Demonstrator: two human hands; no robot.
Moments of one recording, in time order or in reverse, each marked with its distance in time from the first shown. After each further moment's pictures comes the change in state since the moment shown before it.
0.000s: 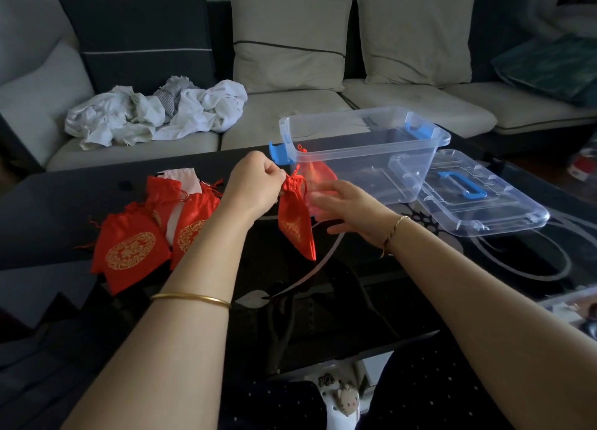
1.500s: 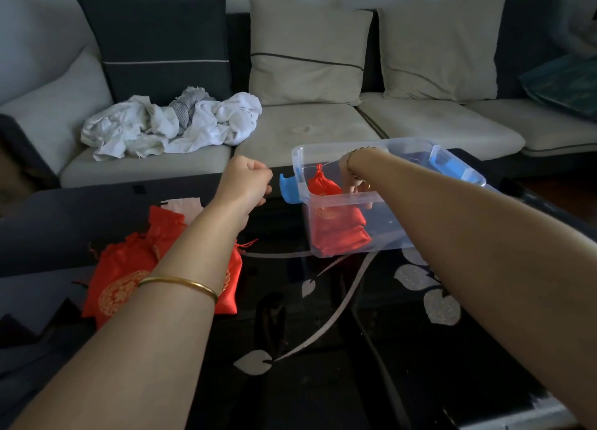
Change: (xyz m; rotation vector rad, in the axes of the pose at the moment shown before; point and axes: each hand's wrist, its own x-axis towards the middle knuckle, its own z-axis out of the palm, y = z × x) left_hand 0.088 -0.013 -0.008 -0.325 0.081 -0.312; right_hand 0.131 -0.095 -0.046 -1.343 -0.156 0.302
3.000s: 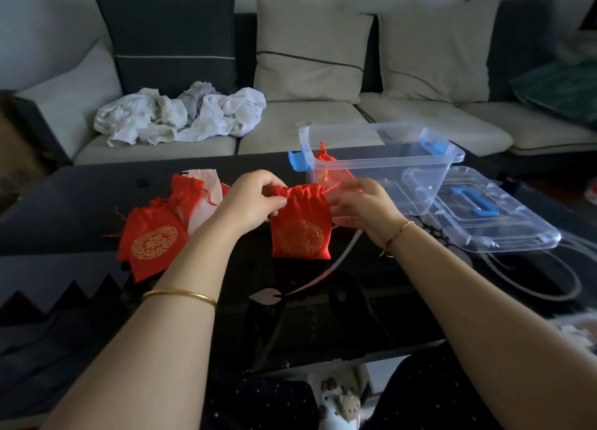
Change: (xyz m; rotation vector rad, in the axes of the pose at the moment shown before) left_hand -0.090 -0.039 -0.036 0.330 -0.229 0.289; right_hand -0.101 -0.018 0.125 1.704 0.296 -0.323
